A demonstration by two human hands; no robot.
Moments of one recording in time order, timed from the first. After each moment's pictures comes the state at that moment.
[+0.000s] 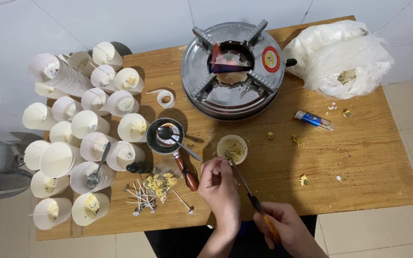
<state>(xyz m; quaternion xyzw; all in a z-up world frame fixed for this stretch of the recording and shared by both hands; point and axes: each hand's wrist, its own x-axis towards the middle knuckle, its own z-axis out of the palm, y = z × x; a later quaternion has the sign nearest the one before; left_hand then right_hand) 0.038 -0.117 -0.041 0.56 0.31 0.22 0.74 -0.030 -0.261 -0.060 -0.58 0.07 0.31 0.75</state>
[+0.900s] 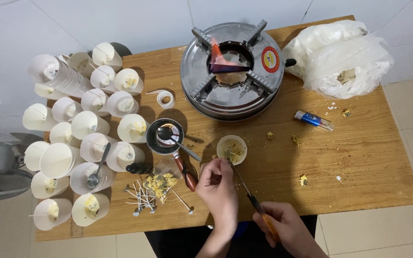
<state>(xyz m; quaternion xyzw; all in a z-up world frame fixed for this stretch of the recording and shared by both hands) 0.036 -0.112 -0.035 0.60 0.26 0.22 0.72 -0.029 -0.264 -0.065 -0.61 0.07 0.30 0.73</state>
